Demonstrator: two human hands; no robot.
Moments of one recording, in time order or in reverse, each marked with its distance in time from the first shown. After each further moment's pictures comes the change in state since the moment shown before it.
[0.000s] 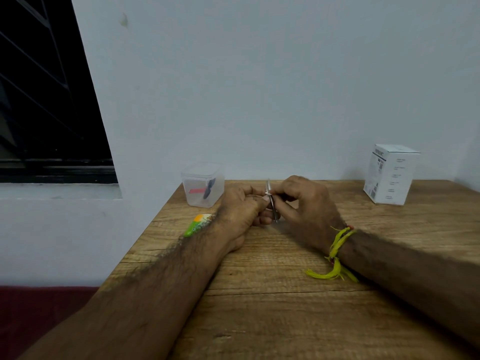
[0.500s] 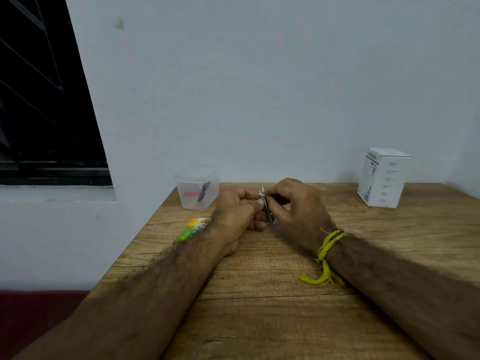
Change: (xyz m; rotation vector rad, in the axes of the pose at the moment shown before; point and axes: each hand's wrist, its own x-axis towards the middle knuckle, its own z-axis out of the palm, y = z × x) left_hand 0.000 -0.002 0.002 -0.008 0.018 0.004; right_hand 0.001 0.002 0.003 0.057 -0.008 0.070
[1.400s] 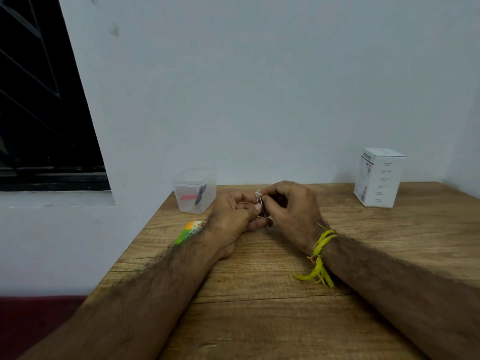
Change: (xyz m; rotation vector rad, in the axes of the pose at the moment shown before) left_hand -0.003 0.002 0.001 -0.070 -0.015 -0.035; right_hand 0.002 -0.009 0.004 0.159 0.121 0.289
